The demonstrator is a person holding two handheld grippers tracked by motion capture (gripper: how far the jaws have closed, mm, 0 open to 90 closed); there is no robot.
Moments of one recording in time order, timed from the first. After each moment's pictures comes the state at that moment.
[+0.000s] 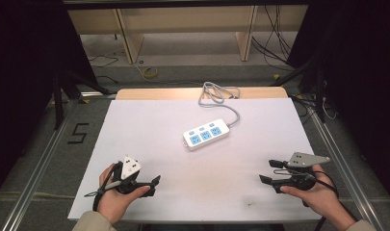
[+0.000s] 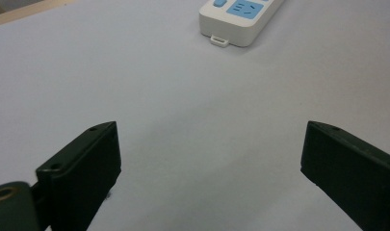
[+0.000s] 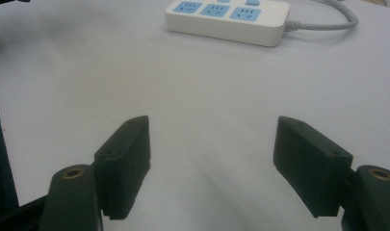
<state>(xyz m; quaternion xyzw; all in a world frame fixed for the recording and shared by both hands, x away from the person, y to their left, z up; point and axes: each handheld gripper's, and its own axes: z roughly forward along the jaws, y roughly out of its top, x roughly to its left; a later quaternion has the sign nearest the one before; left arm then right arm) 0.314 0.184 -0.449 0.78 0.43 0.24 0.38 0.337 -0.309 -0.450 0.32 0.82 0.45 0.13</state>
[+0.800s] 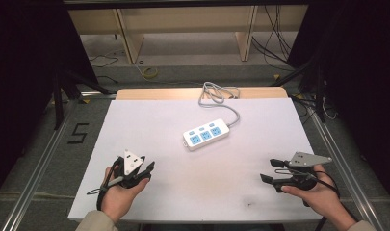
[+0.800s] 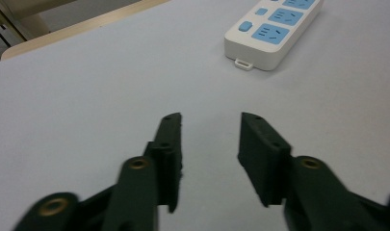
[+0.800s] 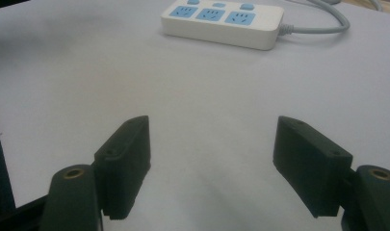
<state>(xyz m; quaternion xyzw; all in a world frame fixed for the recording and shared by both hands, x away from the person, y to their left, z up) 0.322 0.176 -0.438 0.76 0.44 0.29 0.37 0.336 -0.311 -0.448 0.32 0.82 0.46 0.14</state>
